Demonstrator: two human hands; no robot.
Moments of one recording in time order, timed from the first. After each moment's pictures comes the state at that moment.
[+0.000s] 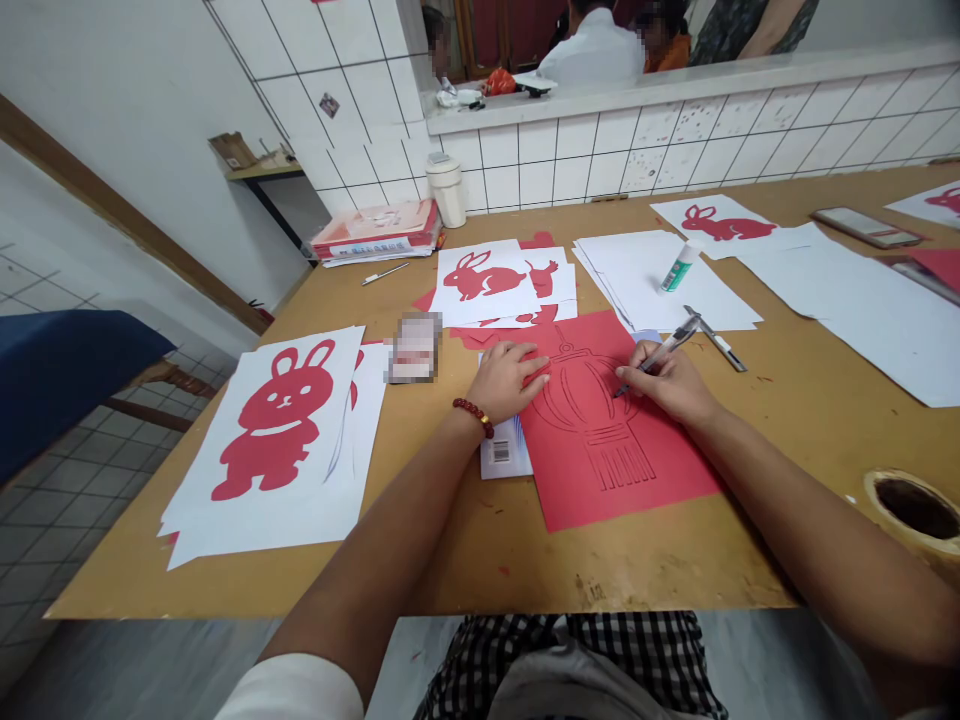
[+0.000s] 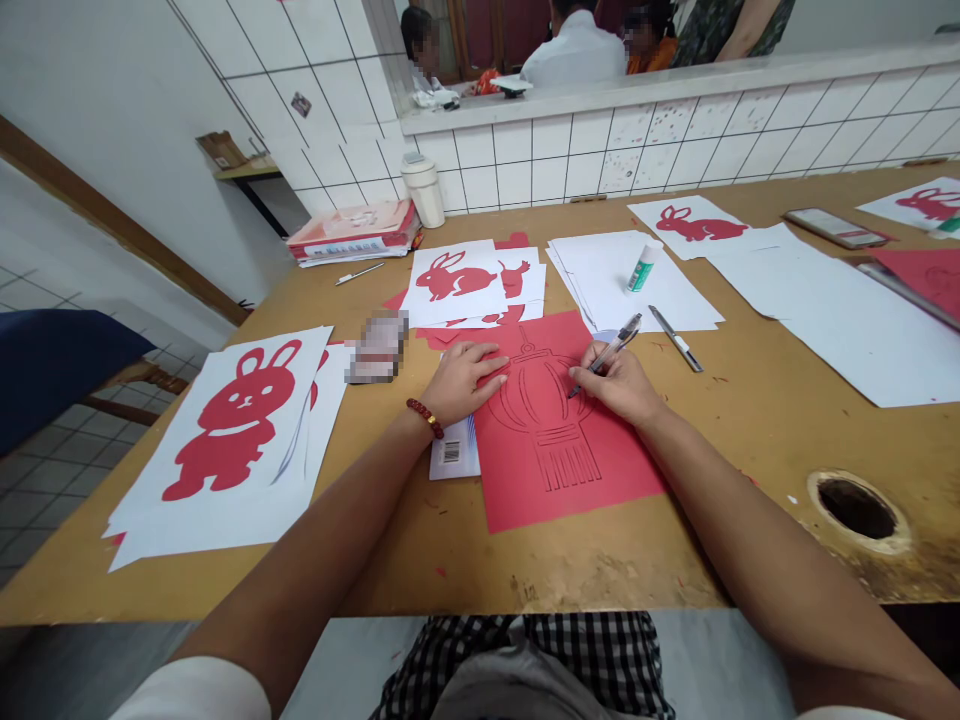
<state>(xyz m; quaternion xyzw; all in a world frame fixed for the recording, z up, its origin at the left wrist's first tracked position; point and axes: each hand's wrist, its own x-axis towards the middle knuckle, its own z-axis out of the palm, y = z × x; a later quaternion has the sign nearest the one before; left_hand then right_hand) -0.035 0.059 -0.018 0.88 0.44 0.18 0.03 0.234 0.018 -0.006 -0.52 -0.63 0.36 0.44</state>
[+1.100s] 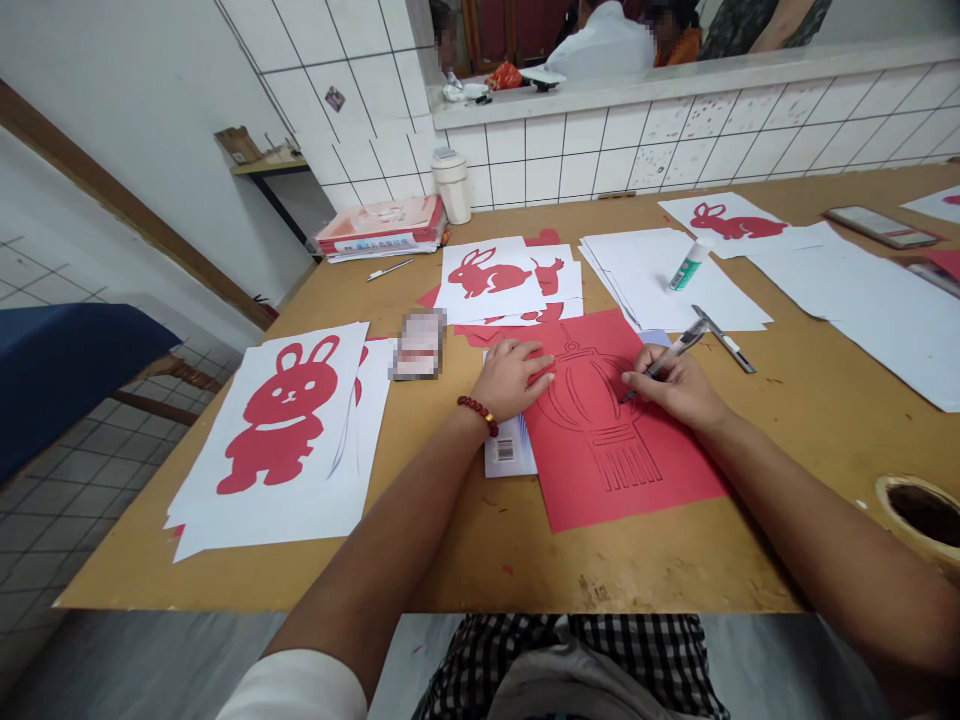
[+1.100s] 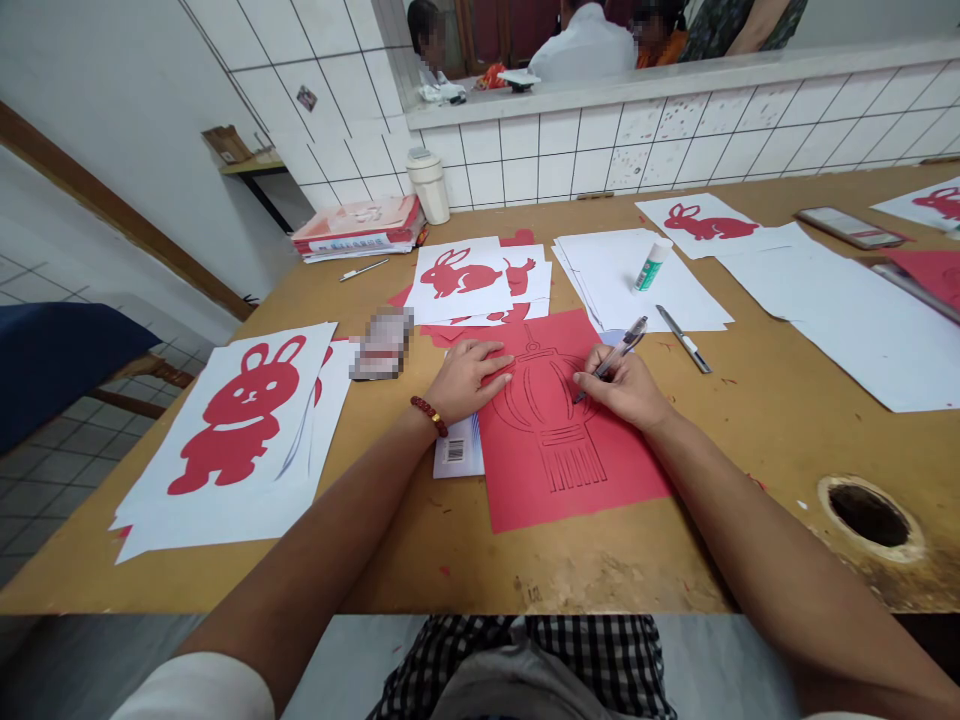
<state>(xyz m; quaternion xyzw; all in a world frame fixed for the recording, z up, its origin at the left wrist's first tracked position) -0.035 0.059 -0.019 0.88 0.43 0.18 0.03 0.236 0.015 -0.010 -0.51 -0.65 0.36 0.43</state>
